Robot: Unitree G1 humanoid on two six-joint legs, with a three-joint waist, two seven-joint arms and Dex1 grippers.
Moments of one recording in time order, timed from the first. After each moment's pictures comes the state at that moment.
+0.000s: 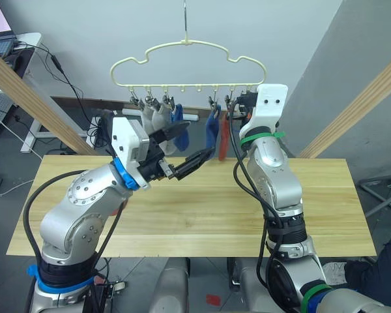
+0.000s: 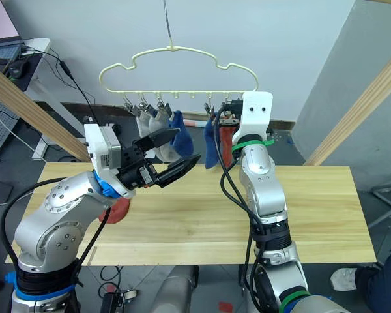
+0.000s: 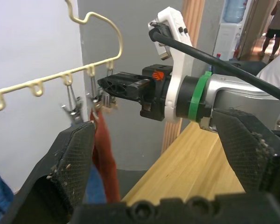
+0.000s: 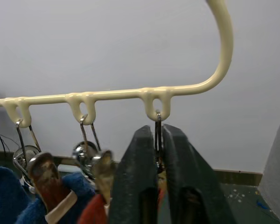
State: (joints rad) left arm -0.32 0.52 0.10 -0.59 -0.73 0.60 -0.58; right arm -0.68 0.13 0.02 -0.10 -0.01 0.42 -0.12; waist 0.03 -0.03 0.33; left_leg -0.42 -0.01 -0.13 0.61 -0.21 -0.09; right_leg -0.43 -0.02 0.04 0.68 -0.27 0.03
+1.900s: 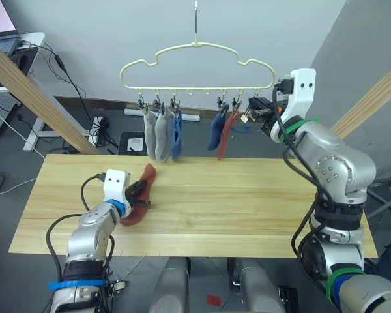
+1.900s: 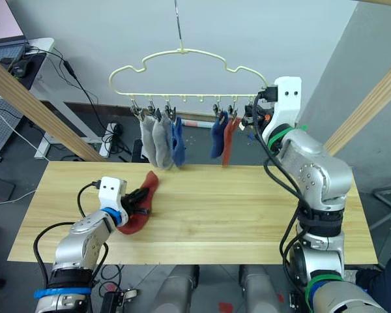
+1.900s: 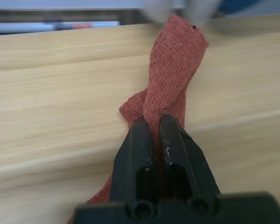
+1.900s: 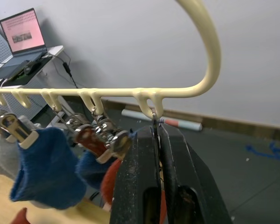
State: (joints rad) left arm -0.18 0.39 0.17 0.06 -0.38 0.51 -0.48; right arm -0.83 -0.19 -0.25 -0.23 0.51 1.10 0.12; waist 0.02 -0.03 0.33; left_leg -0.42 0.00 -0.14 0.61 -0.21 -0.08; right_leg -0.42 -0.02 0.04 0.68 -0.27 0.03
